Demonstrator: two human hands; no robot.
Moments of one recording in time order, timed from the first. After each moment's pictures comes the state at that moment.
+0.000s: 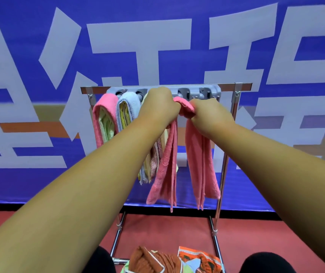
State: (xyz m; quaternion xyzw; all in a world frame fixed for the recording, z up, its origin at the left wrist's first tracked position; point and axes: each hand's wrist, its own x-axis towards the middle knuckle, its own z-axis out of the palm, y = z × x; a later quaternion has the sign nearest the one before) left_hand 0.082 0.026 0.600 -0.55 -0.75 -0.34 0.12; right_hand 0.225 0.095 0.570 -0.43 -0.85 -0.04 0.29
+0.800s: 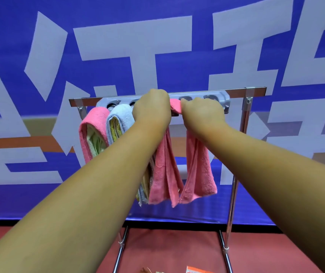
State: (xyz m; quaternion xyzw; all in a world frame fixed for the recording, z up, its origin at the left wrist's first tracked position) left_hand 0.051 0.099 0.616 -0.50 -0.81 -0.21 0.23; right_hand 0.164 0.166 0.589 -0.44 -0.85 -0.21 0.21
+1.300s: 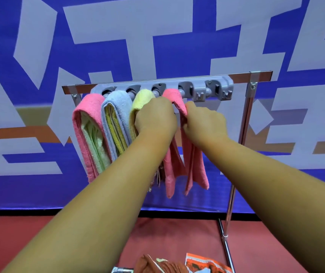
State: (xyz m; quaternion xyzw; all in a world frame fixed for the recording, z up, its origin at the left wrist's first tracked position) left_hand 0.064 0.098 0.563 -0.49 -0.82 -0.22 0.19; right_hand 0.170 0.178 0.516 -0.43 -0.83 -0.12 0.32
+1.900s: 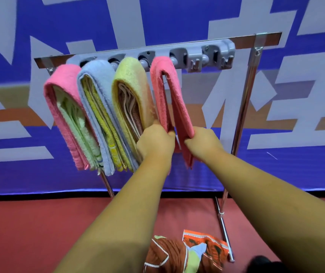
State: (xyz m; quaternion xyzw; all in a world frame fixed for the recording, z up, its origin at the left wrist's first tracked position) left_hand 0.066 0.119 0.428 -0.40 -0.87 -0.30 0.03; right_hand 0.185 0.186 0.404 -0.52 -0.79 0.23 0.24
